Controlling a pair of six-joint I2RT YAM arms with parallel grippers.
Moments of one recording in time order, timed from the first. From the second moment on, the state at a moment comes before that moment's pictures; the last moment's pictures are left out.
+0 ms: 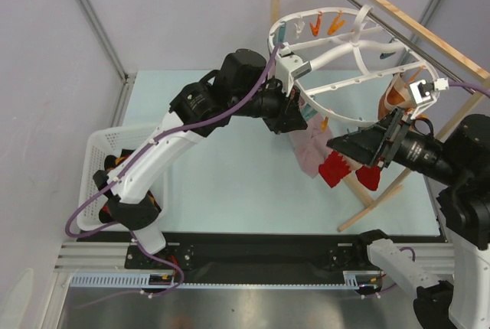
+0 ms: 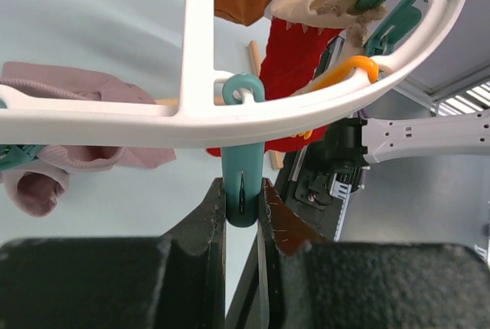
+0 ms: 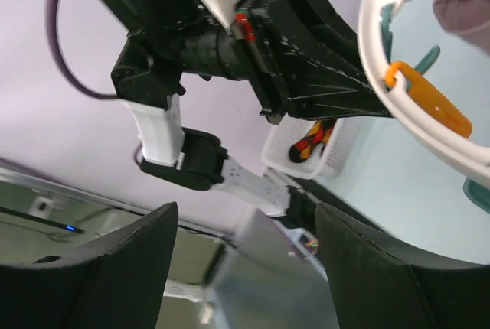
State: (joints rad) left arm -0.95 1.72 2.21 -0.92 0.36 -0.16; right arm 0.25 0.87 1.73 -0.95 -0.73 0.81
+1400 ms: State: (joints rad) left arm -0.95 1.80 2.28 -0.90 0.45 -0.23; right arm 0.65 0.86 1.43 -0.77 0.06 0.97
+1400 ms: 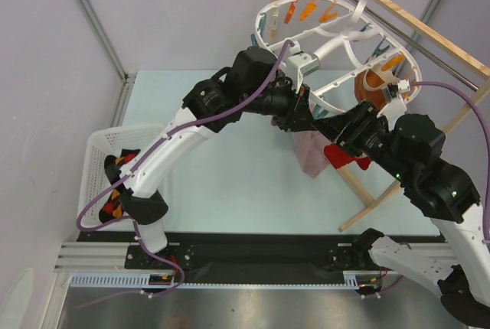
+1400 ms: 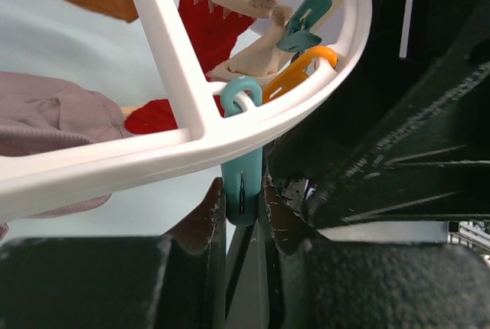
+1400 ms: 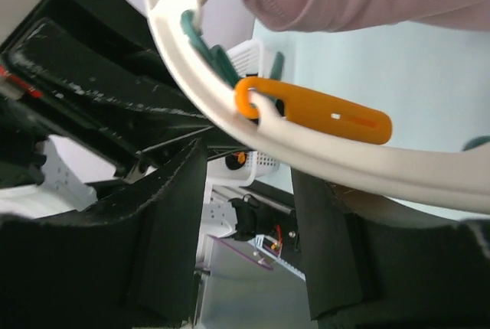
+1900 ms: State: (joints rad) left arm -0.94 1.80 2.24 -0.85 0.42 -0.23; right arm 0.68 0.85 1.36 -0.66 0.26 0.99
